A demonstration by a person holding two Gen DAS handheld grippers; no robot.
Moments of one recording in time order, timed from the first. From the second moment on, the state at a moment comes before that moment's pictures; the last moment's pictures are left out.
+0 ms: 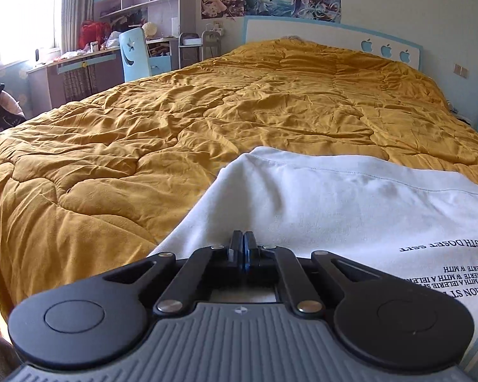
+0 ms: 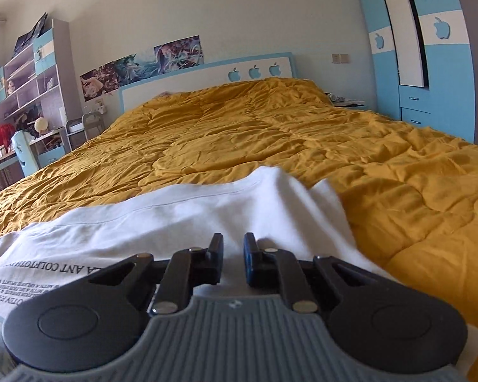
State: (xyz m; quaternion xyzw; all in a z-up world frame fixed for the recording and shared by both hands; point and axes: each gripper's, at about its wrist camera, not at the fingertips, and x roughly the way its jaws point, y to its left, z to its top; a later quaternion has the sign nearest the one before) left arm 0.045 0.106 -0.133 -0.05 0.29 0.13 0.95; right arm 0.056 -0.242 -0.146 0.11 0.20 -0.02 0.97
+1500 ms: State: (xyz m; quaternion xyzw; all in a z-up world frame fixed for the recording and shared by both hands) left arm 0.022 0.094 -0.128 -0.12 0.24 -0.02 0.96; right arm -0.019 -0.104 -0.160 -0.04 0.12 0.16 0.98
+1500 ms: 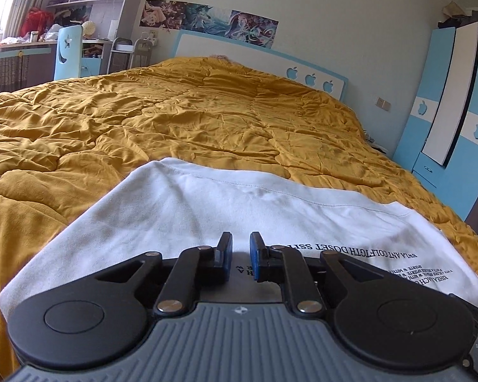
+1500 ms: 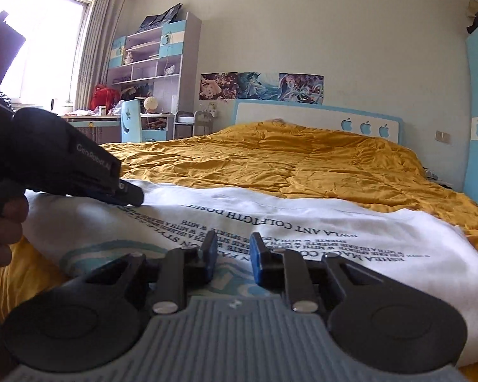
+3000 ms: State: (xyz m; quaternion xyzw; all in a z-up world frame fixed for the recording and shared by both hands) left arm -0.014 0.018 -0.120 0.00 0.16 -0.08 0.98; right arm 0.010 -0.288 -0.164 0.23 0.16 -0.18 0.94
